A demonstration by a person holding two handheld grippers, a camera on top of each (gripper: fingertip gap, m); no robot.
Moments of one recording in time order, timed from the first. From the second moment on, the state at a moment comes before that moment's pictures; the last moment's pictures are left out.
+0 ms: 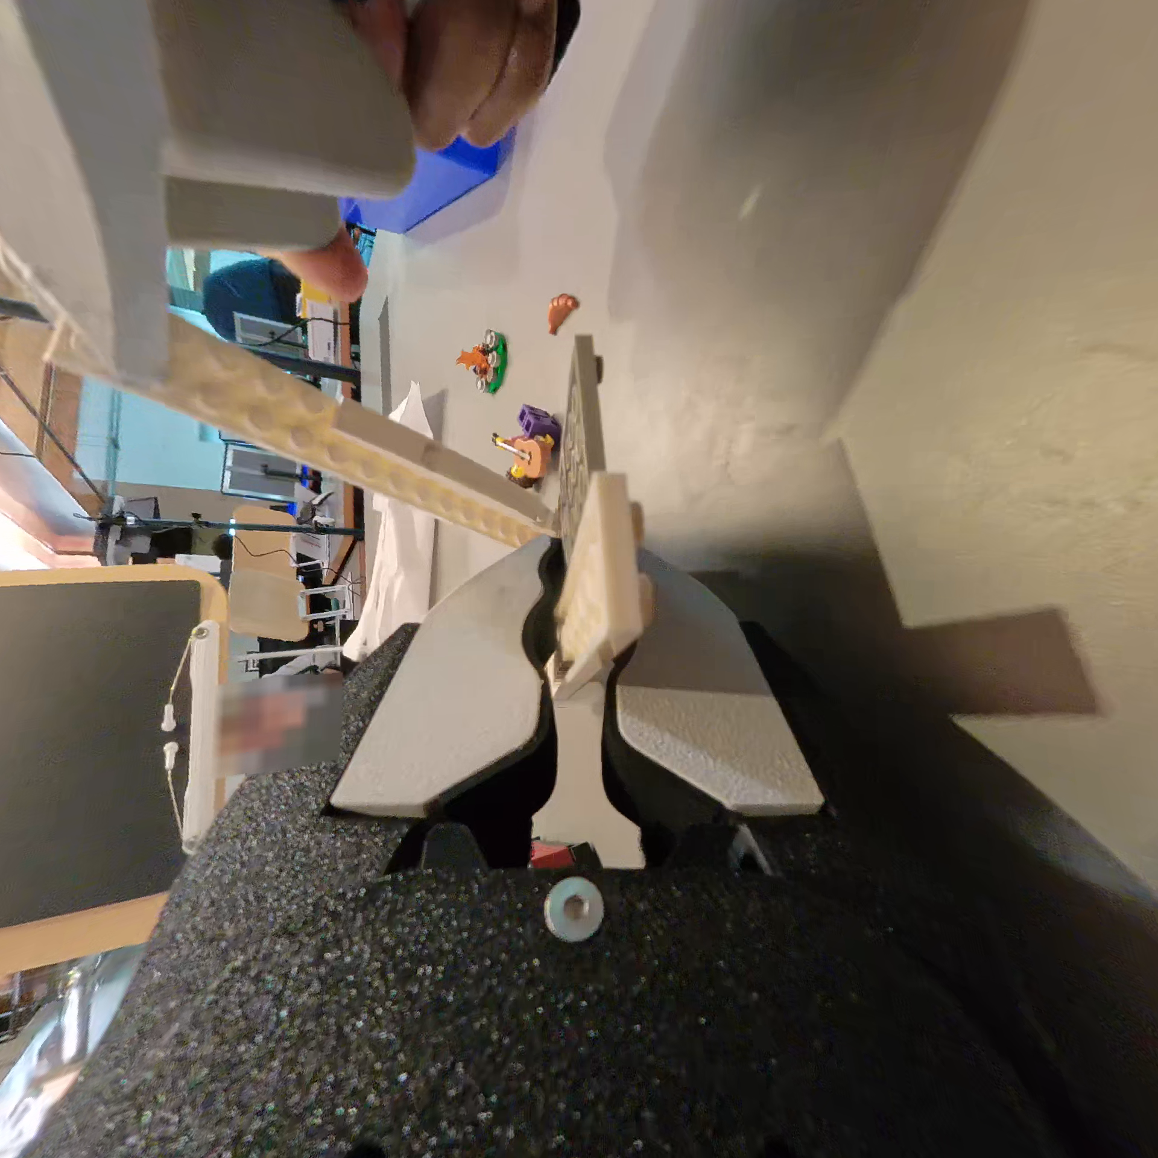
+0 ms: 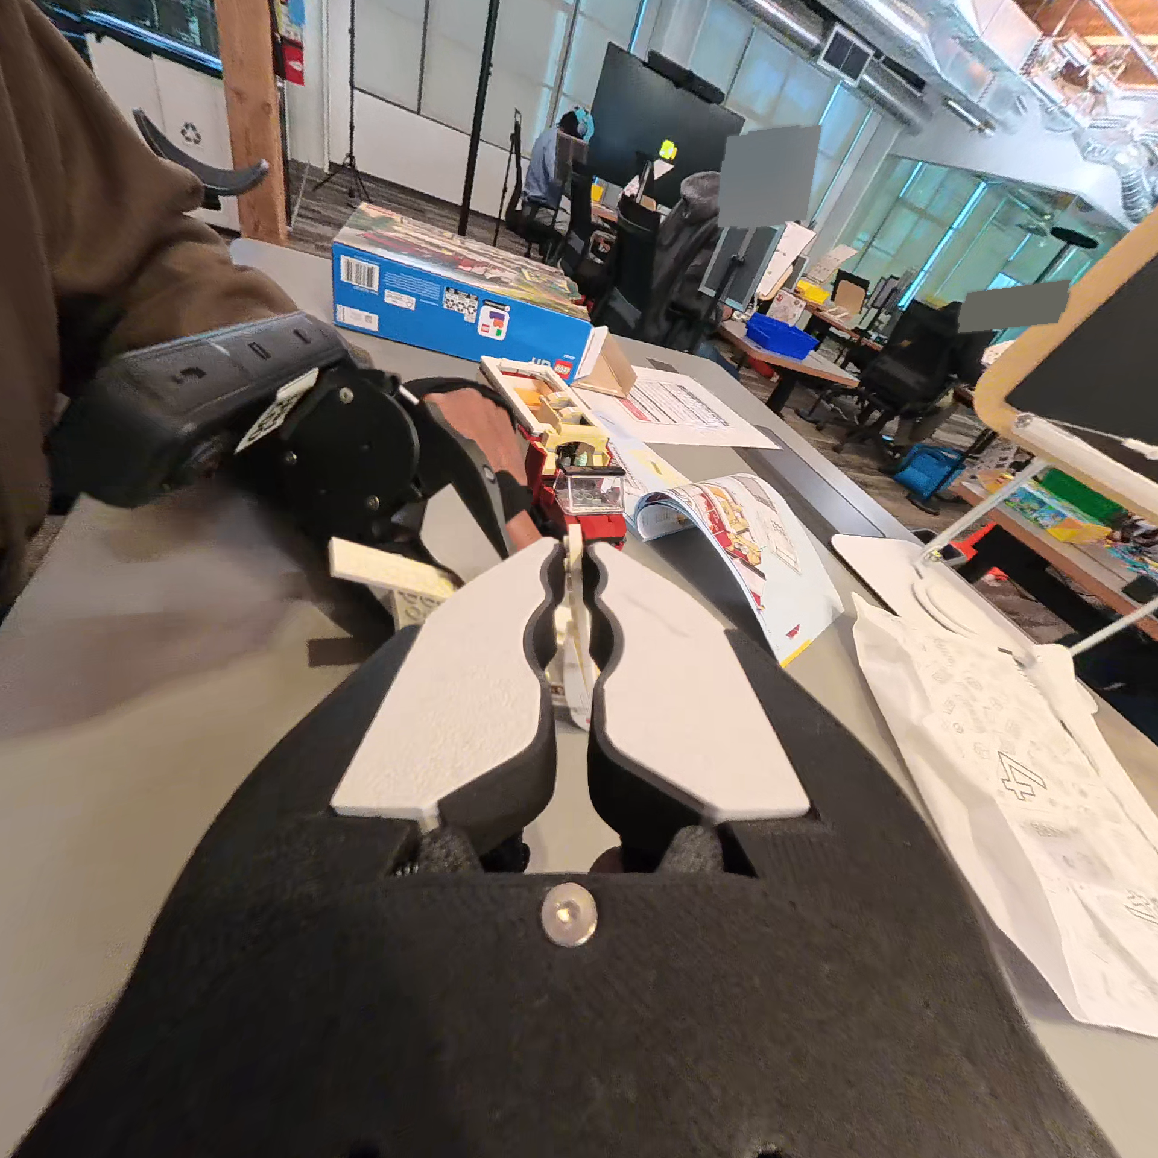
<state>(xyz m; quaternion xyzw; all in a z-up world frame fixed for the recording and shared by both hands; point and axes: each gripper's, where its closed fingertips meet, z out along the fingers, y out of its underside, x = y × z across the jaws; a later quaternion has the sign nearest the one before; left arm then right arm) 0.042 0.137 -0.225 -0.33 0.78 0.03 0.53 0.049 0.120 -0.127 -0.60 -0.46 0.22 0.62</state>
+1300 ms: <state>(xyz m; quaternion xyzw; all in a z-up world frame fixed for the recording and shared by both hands) 0.017 0.139 -0.181 -0.48 0.73 -0.26 0.42 0.052 0.132 -0.123 -0.59 -0.46 0.25 0.62</state>
